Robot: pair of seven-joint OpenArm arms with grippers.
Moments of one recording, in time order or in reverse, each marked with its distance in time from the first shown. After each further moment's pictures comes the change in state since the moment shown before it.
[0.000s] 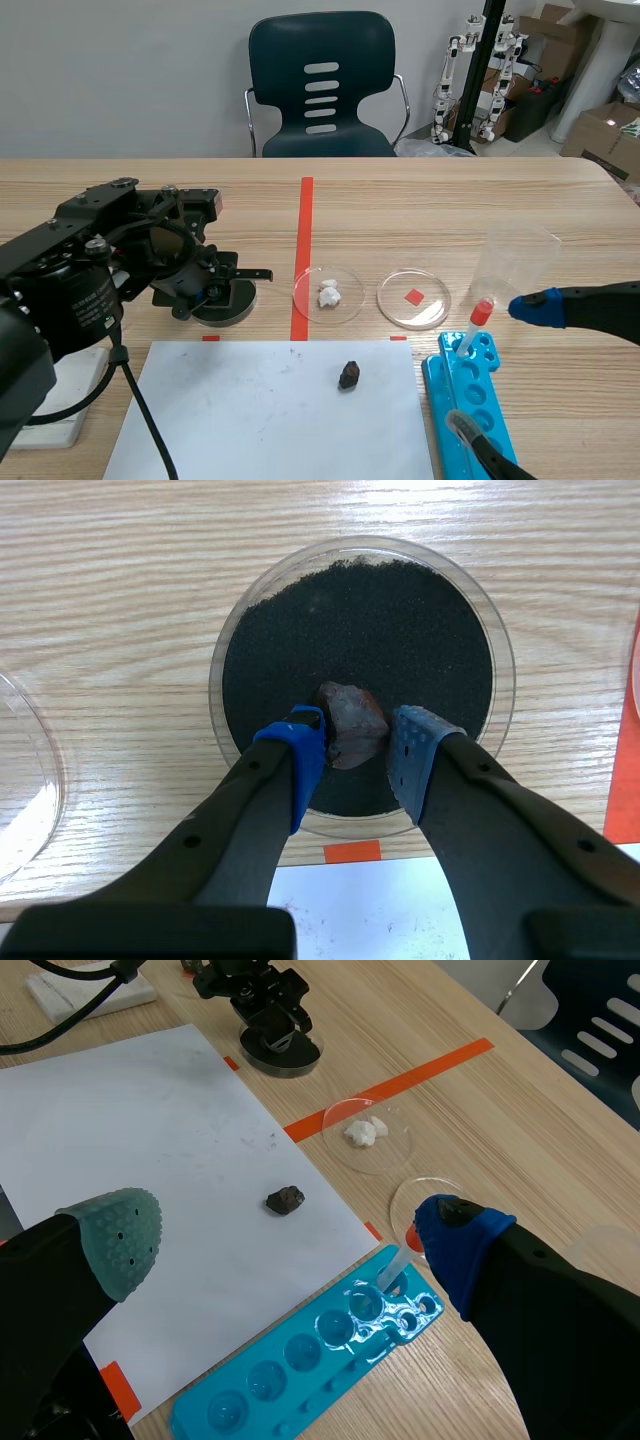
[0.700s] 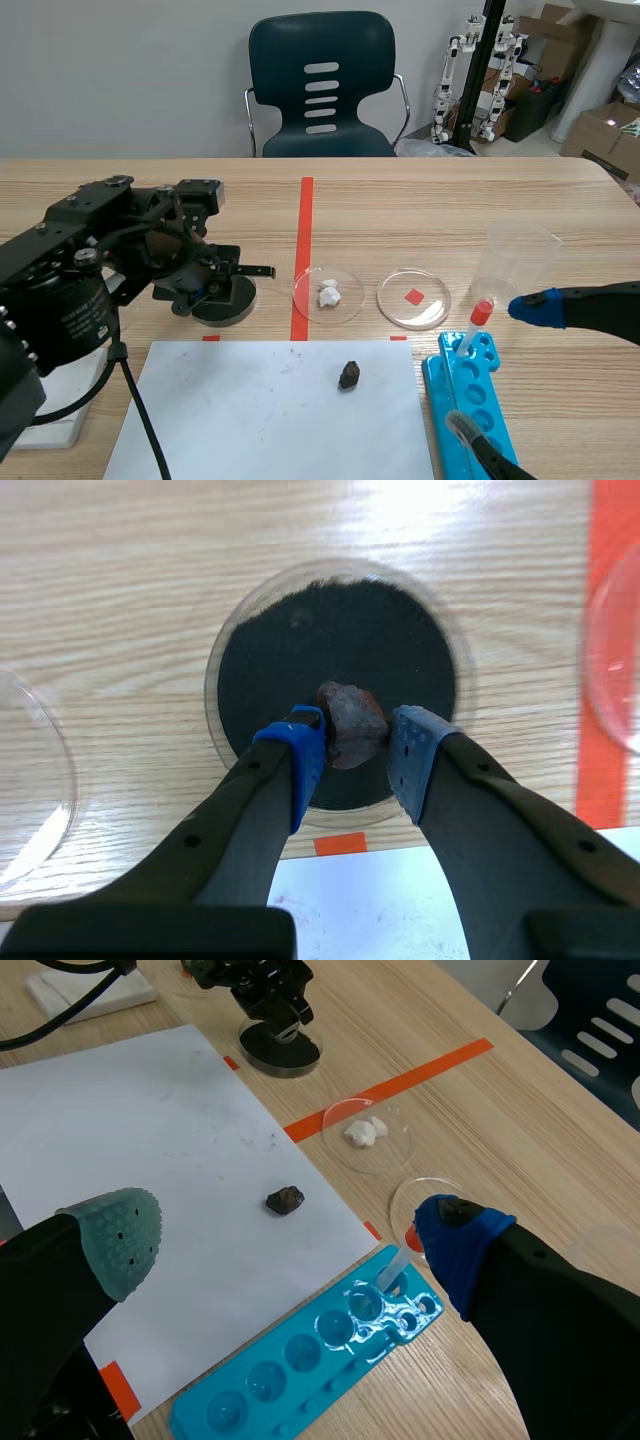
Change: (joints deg) left arm 3.8 -0.6 0.0 8.7 1.7 -0.9 -0.2; right arm 0.0 0.0 0.0 0.0 0.0 0.0 0.0
